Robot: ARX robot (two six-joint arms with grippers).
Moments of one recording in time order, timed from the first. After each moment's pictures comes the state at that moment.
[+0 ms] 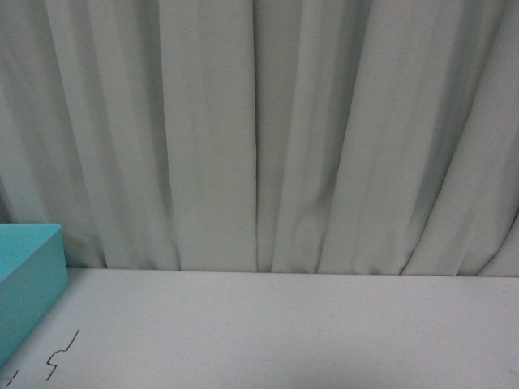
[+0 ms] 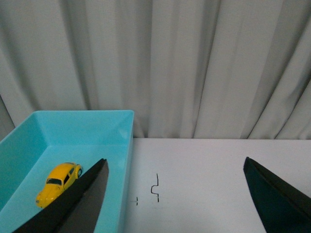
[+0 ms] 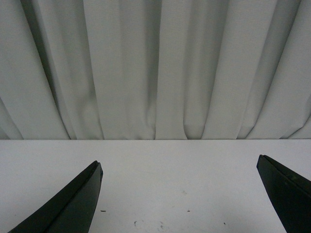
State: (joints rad) left arm 0.00 0.01 0.01 0.00 0.00 0.00; right arm 0.00 0.00 0.01 0.00 0.00 -0.01
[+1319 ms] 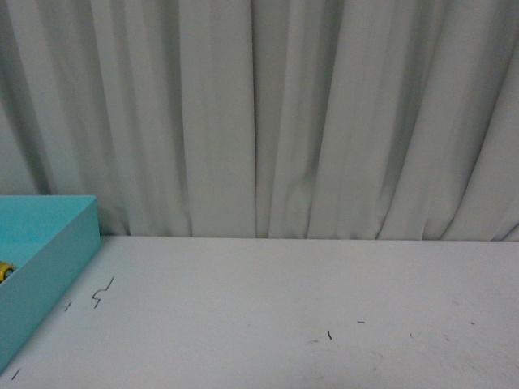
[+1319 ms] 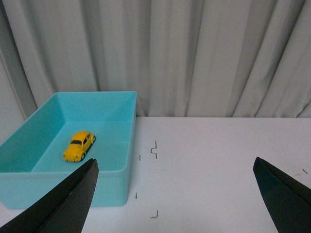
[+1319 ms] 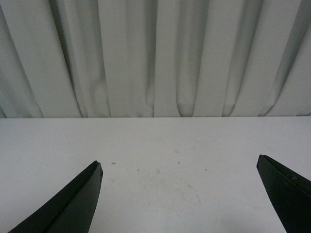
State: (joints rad) left arm 0.00 0.01 0.01 0.00 0.00 0.00; right arm 0.00 0.00 0.01 0.00 0.00 -0.01
